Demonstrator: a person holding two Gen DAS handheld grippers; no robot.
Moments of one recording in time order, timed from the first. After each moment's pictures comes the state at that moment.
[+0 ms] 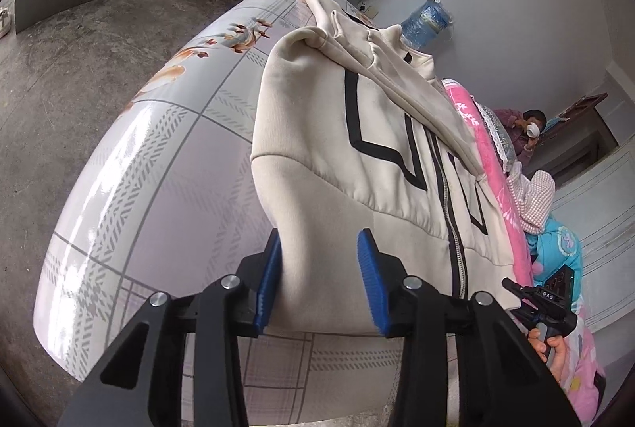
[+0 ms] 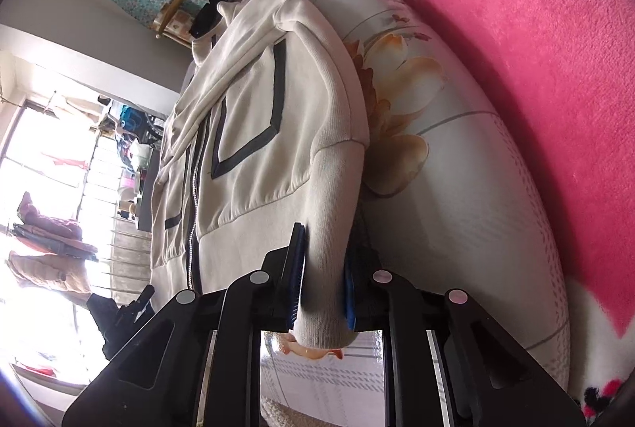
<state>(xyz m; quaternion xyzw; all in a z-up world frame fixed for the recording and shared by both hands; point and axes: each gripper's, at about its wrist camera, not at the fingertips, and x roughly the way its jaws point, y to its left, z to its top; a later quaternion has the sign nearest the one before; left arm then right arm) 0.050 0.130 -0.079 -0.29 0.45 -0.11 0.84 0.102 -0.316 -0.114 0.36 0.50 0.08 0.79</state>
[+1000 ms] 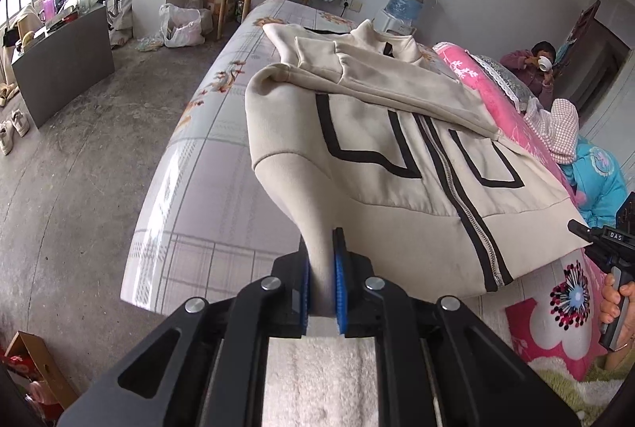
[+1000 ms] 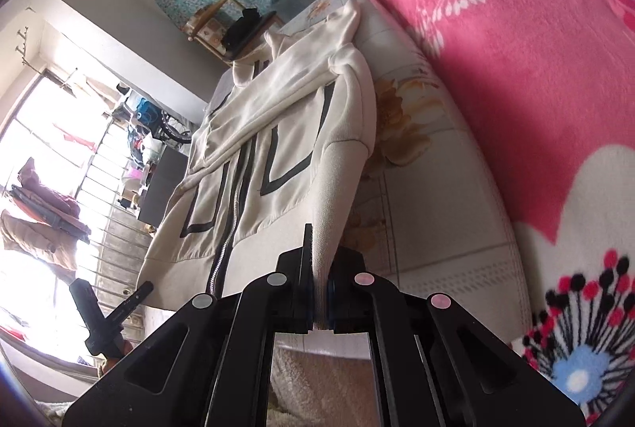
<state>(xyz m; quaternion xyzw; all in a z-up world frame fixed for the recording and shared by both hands) 0.018 0.097 -0.025 -0.12 0.45 -0.08 0.88 0.036 -0.307 -0.053 0.31 0.45 0.09 0.83</state>
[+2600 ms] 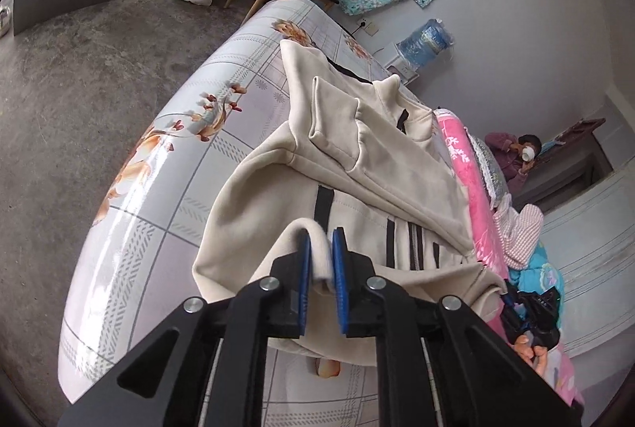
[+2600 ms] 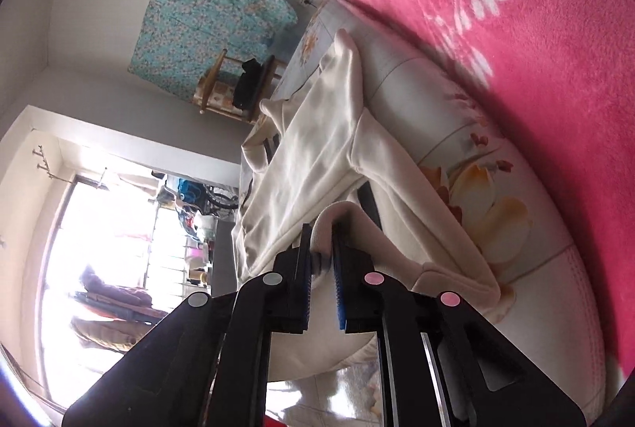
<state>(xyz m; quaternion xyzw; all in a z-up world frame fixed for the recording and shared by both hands) 0.152 0.157 -0.026 -0.32 0.43 -0.11 0.84 0.164 -0.341 -0.082 0.49 0.38 0.11 0.78</state>
